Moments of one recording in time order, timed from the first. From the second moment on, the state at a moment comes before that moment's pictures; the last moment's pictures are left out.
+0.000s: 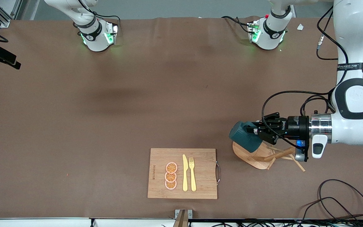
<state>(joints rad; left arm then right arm) -0.05 0.55 -0.04 -1.33 -1.03 1.62 -0.70 -0.02 -0.08 -0.06 -1.55 0.01 1.38 0.05</state>
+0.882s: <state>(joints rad) 0.07 0.60 -0.04 -1.35 -1.03 1.53 -0.51 -0.02 -0.08 -0.07 -1.55 0.01 1.38 -0.02</state>
